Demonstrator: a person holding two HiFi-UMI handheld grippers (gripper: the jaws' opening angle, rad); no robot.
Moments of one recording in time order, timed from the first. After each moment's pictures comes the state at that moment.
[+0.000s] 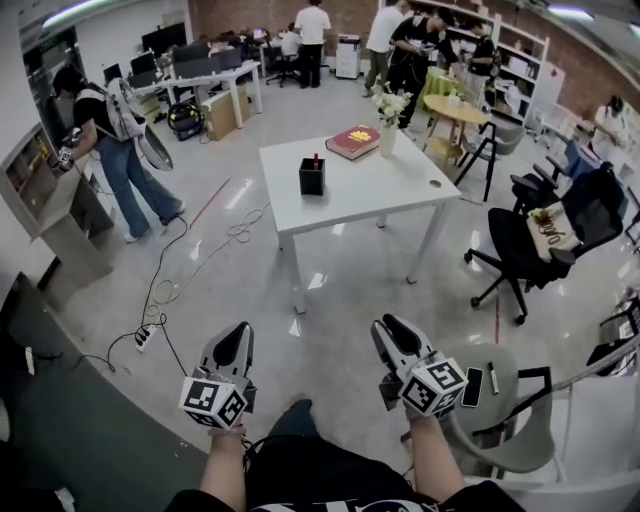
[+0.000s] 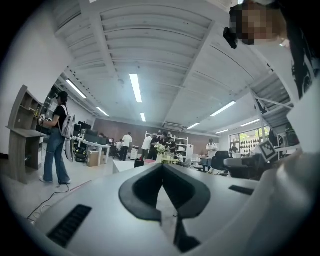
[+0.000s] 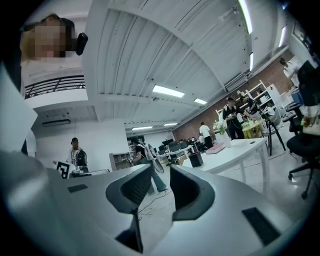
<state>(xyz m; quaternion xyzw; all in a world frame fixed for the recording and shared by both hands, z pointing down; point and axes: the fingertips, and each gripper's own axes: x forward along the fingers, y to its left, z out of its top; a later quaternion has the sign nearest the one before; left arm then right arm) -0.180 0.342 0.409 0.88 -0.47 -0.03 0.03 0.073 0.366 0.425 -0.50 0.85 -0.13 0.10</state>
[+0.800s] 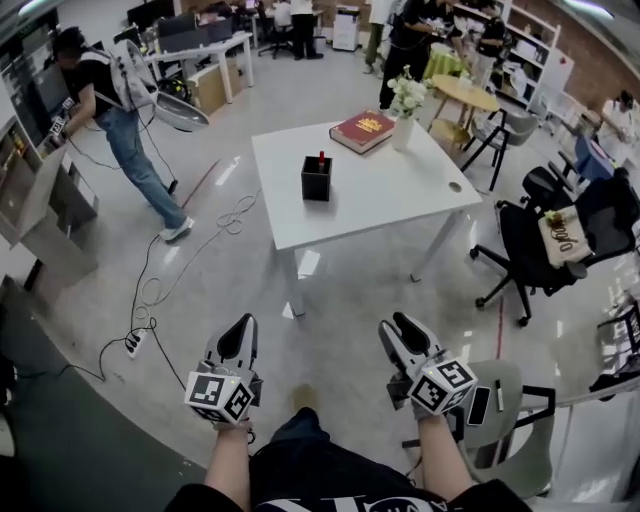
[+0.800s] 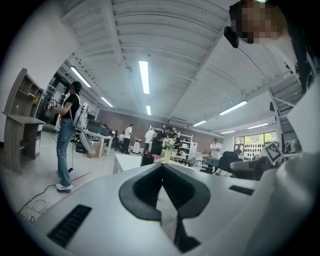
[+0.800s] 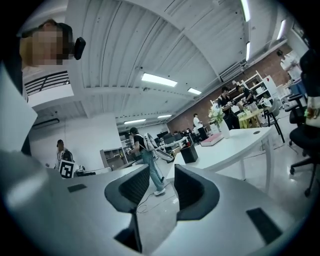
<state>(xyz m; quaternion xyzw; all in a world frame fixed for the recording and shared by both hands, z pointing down) -0.179 0.161 0.443 0.87 -0.48 -0.02 0.09 0.078 0.206 0.461 -0.51 0.84 -0.19 0.07</state>
